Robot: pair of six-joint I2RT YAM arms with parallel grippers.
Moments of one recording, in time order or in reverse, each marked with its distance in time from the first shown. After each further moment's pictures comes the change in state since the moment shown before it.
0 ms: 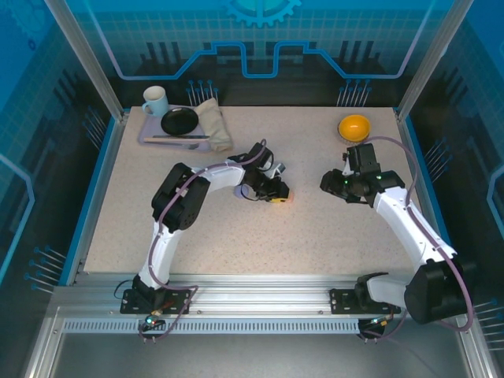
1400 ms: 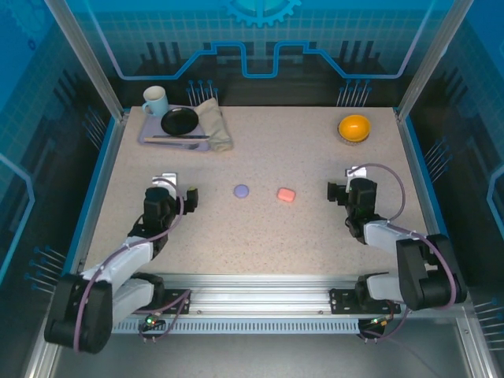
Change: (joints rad) left arm 0.451 -1.158 -1.273 0.739 -0.872 0.516; right arm -0.068 0.099 -0.623 1.226 0.393 -0.526
